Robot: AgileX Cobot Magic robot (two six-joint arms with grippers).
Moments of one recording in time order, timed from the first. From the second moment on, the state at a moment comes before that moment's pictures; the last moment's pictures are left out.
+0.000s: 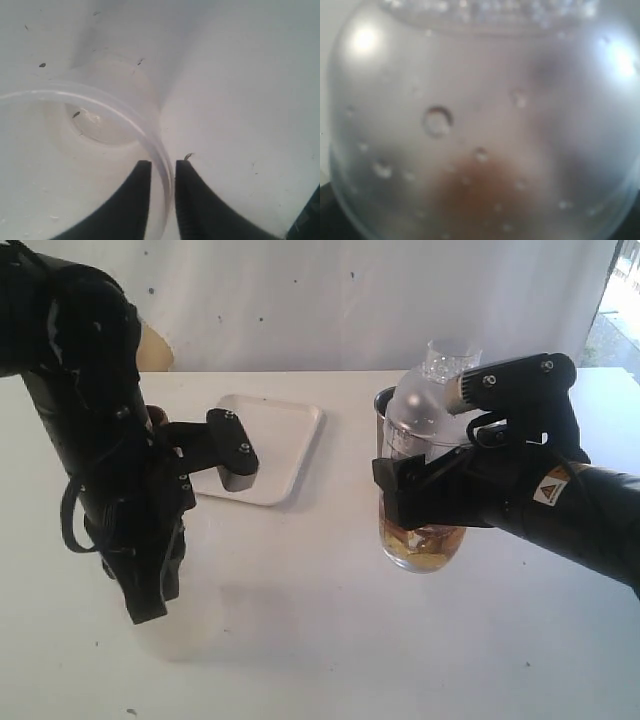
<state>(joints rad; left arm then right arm) -0.67 1.64 -1.23 -0.06 1.22 0.61 0.44 1.28 -0.55 0.28 -0.25 -0.16</state>
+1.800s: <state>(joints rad) -0.56 0.22 -0.22 1.71 0.43 -1.94 0.62 1.62 -0.90 -0.03 -0.25 -0.67</state>
